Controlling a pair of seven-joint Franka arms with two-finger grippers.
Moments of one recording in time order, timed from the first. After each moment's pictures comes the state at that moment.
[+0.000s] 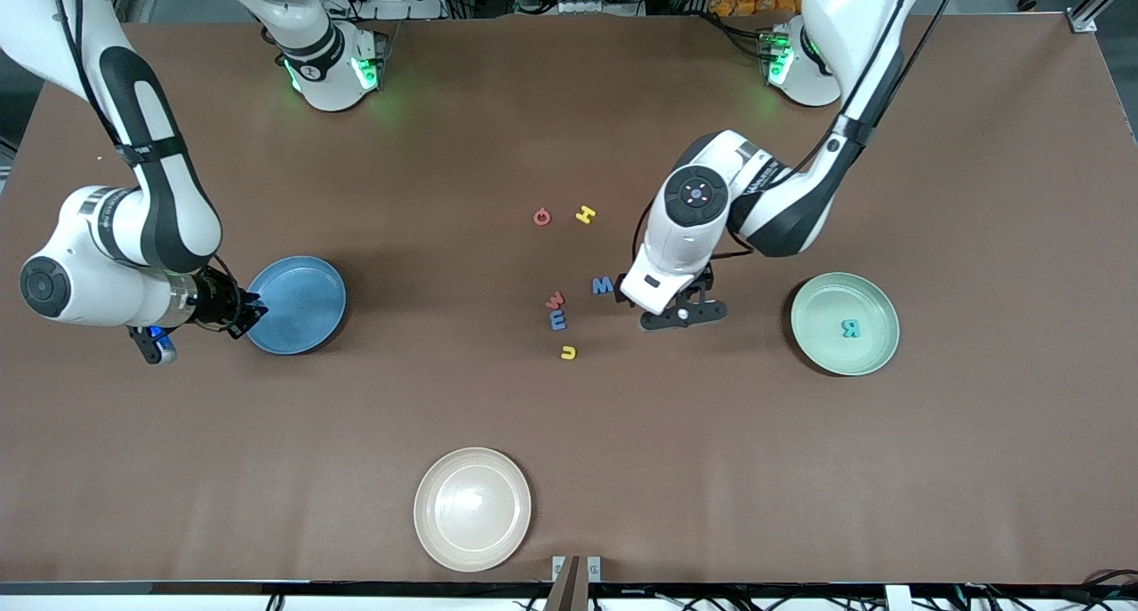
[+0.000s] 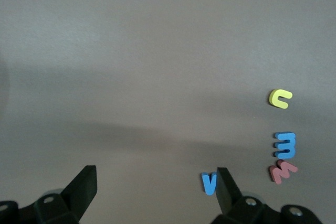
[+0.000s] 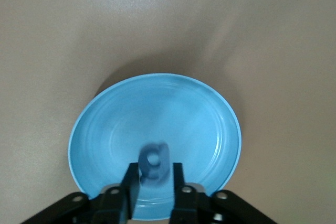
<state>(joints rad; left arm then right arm) -0.39 0.53 -0.28 -1.69 0.17 2.21 -0.87 -0.12 0.40 0.02 -1.92 0.10 2.07 0.81</state>
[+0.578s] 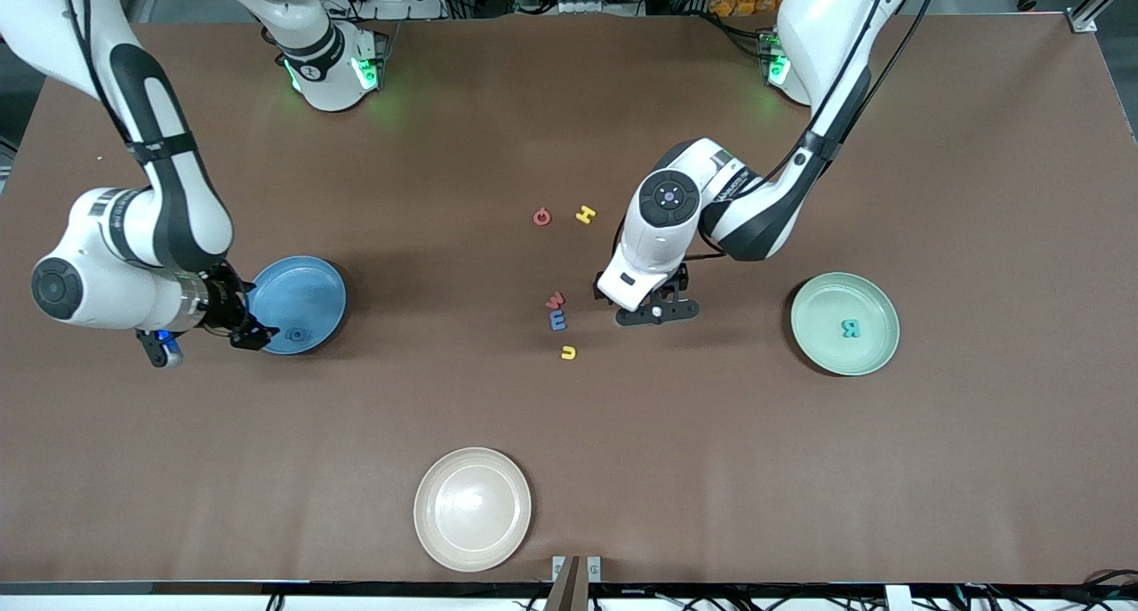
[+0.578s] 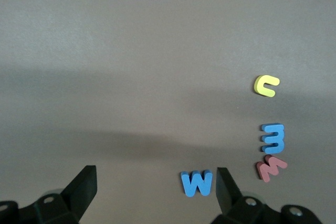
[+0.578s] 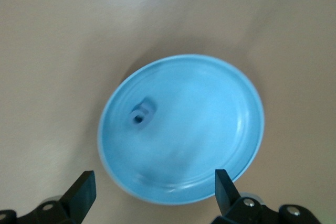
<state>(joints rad) -0.43 0.59 -0.28 -1.69 0.17 2.28 -0.89 -0.07 0.40 0.04 -1.88 0.10 2.07 0.95</state>
